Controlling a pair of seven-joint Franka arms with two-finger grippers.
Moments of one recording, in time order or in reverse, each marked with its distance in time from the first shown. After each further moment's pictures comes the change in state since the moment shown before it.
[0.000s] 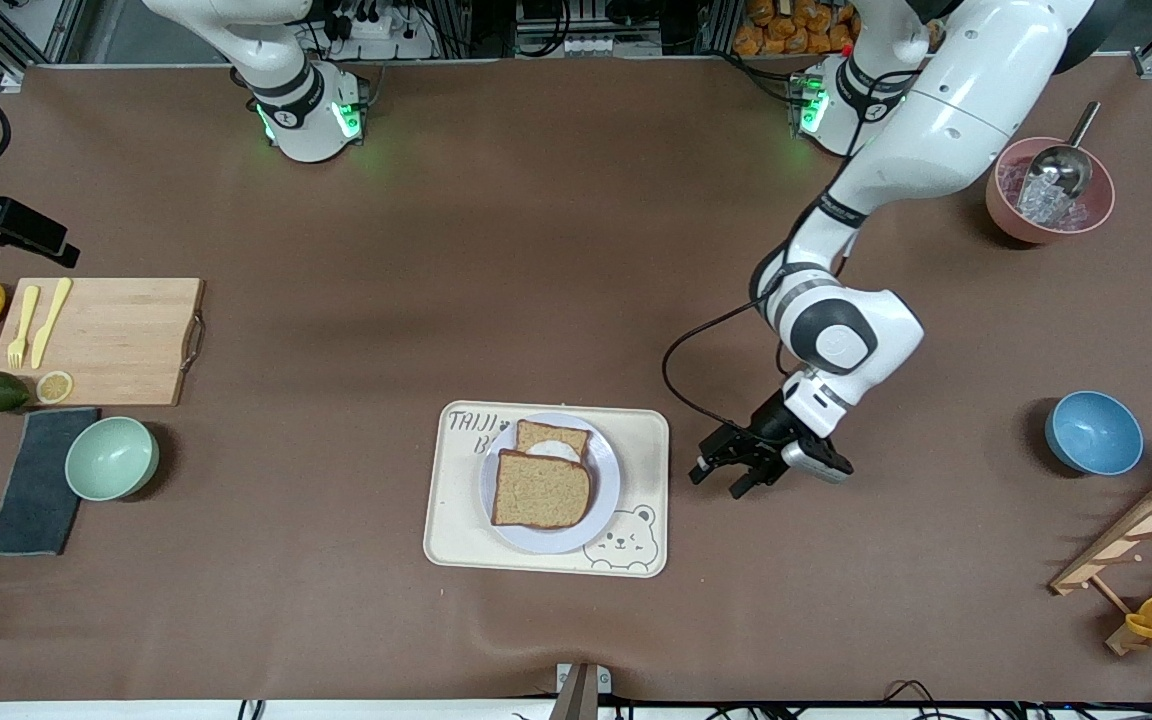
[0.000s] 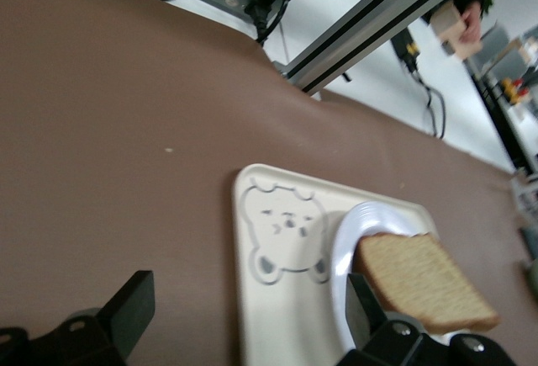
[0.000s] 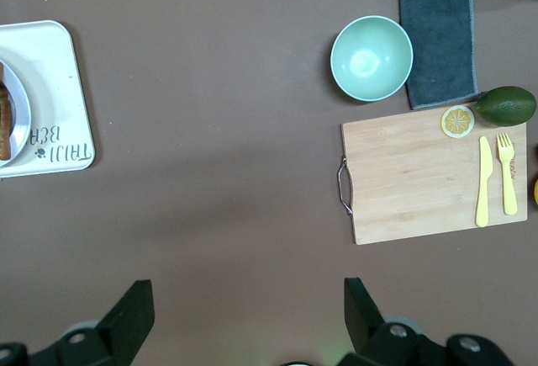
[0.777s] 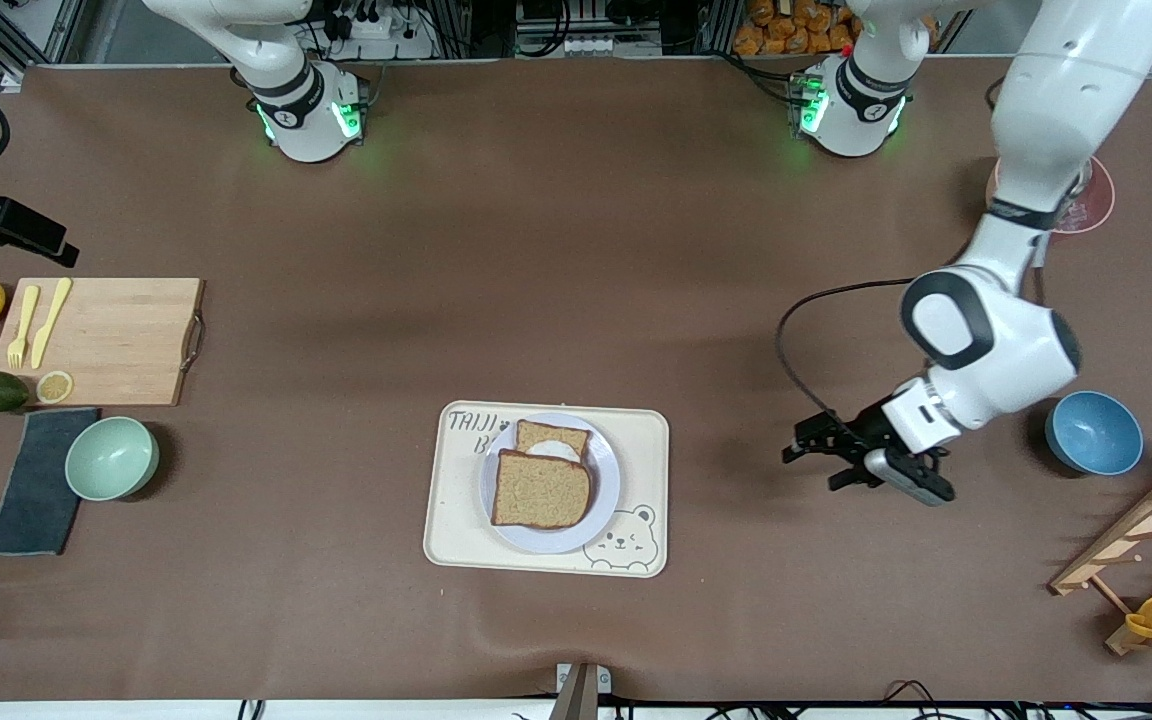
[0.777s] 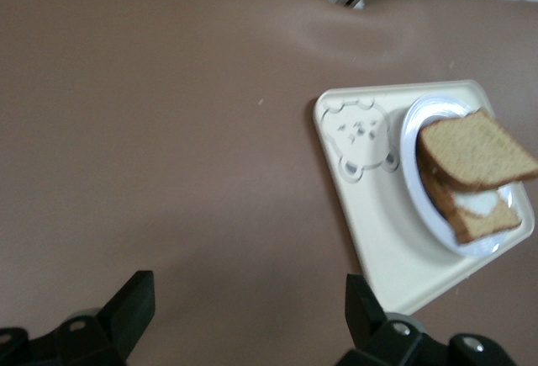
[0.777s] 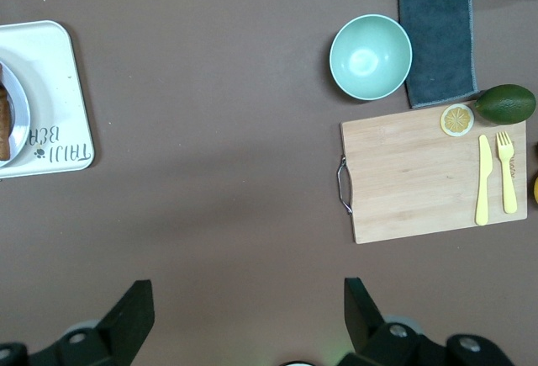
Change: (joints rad) left arm 0.255 -0.193 0.003 -0.119 1.086 -0.371 -0.691; right arm 0.000 0.000 -0.001 0.000 0.000 -0.002 0.003
